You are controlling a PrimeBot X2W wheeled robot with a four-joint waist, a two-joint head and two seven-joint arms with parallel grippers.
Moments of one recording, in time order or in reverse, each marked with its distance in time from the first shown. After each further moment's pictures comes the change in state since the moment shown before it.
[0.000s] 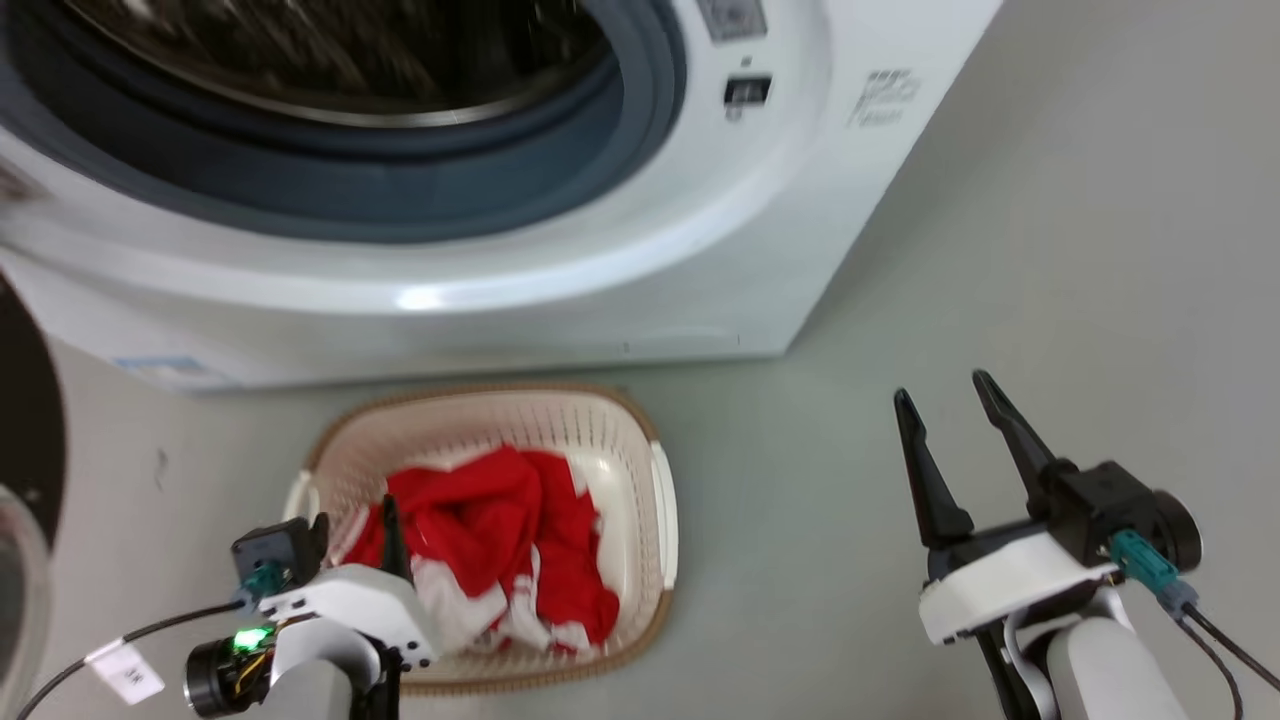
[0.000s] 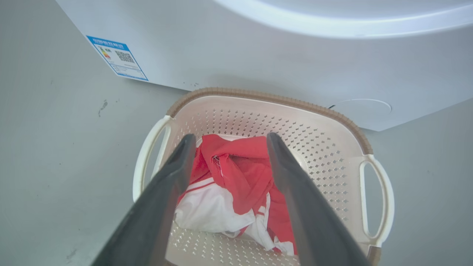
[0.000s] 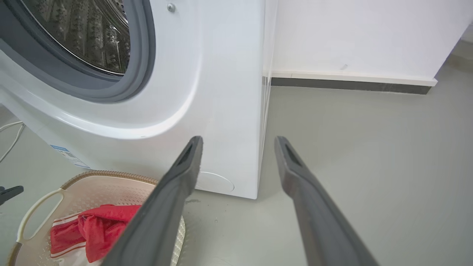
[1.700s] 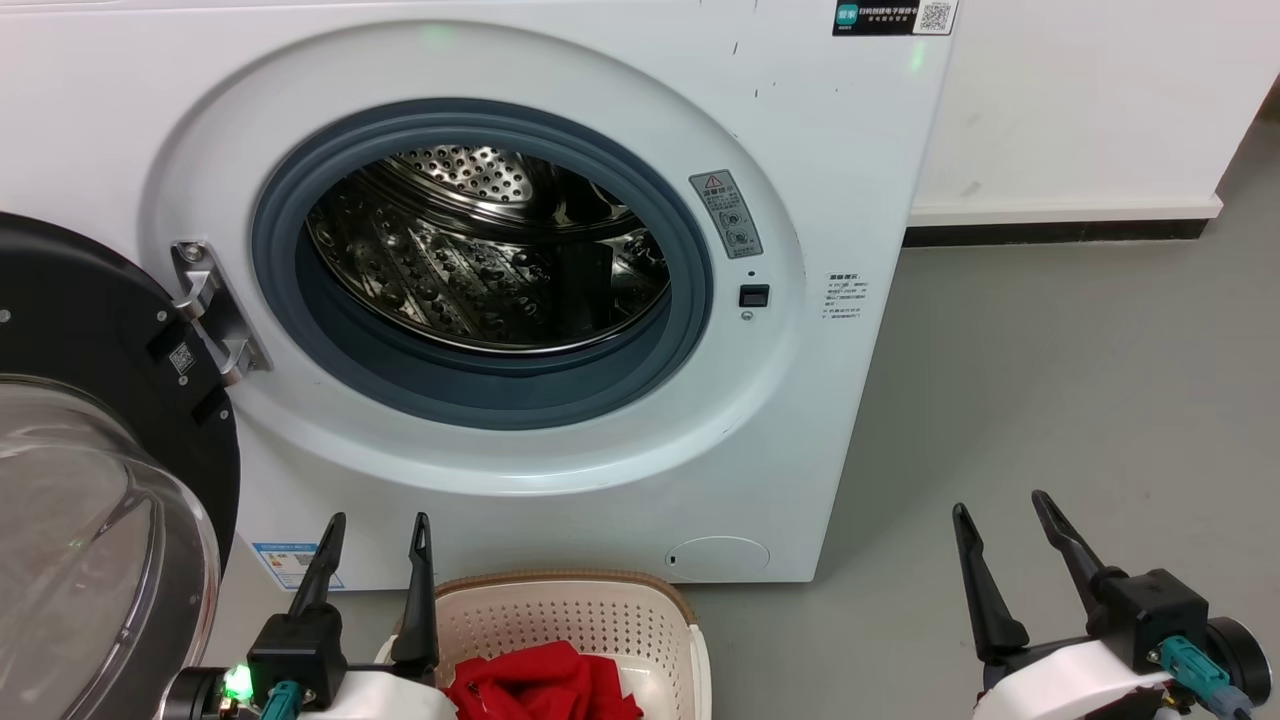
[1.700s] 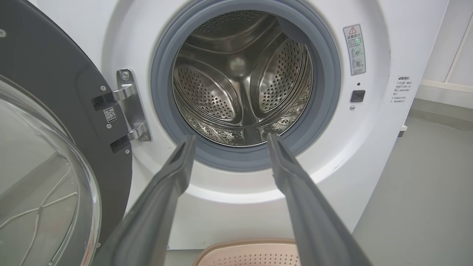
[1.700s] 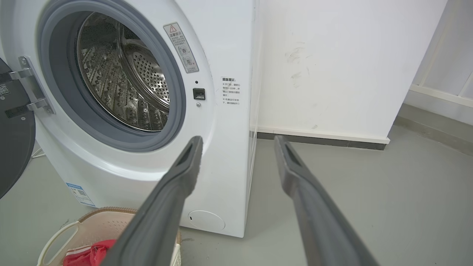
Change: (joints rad) left arm 0.411 0.020 -0.136 -0.734 0.160 0.001 0.024; right arm 0.256 0.000 -0.089 -0.194 -0.034 0.000 0.131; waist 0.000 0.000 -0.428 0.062
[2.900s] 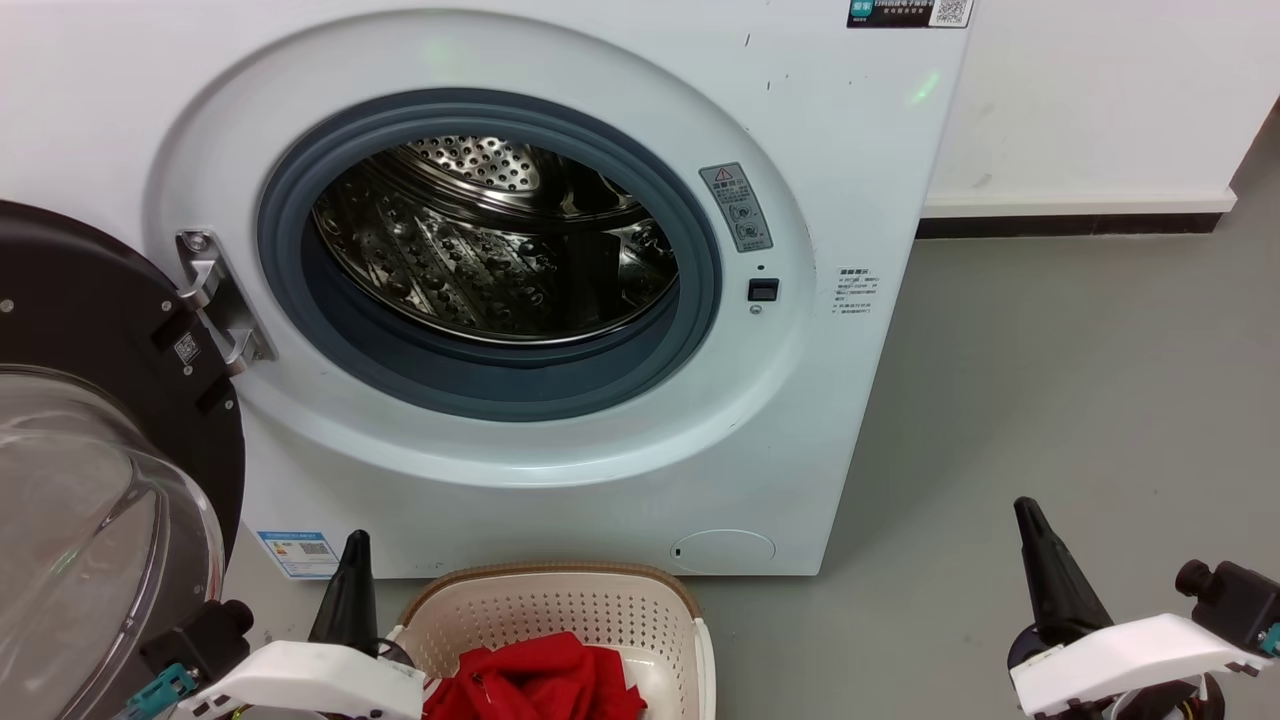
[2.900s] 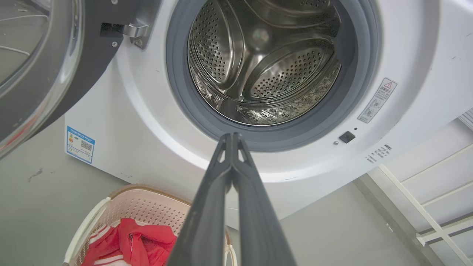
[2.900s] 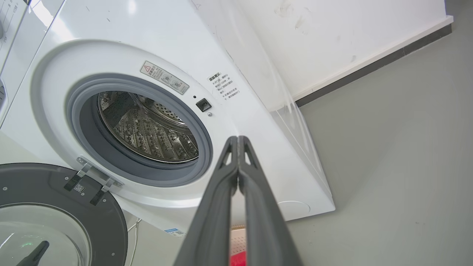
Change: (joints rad) left arm -0.043 -0.013 0.053 0.081 -0.597 -0.046 0.140; right arm -0.042 -0.022 -0.013 0.099 0.628 0.000 0.055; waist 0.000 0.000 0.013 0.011
